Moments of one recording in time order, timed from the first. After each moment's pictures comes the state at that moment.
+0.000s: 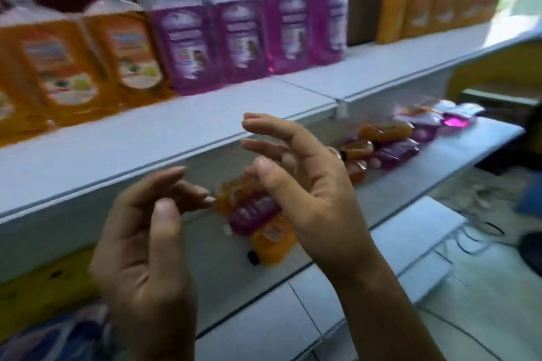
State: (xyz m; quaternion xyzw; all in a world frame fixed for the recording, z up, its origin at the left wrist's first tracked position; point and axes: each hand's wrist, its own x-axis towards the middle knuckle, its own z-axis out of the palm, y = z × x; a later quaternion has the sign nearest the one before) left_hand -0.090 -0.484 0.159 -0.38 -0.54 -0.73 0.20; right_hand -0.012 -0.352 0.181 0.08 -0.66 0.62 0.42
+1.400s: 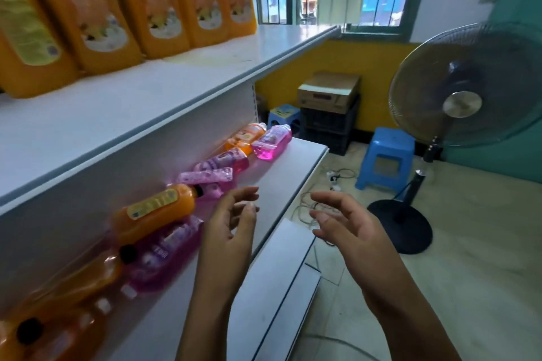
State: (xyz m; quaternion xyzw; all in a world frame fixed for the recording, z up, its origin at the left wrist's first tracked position) left_hand 0.039 0.120 0.069 -0.48 -0.62 -0.59 -0.21; right_hand 0.223 0.156 0.079 -0.42 -0.60 0.52 0.43
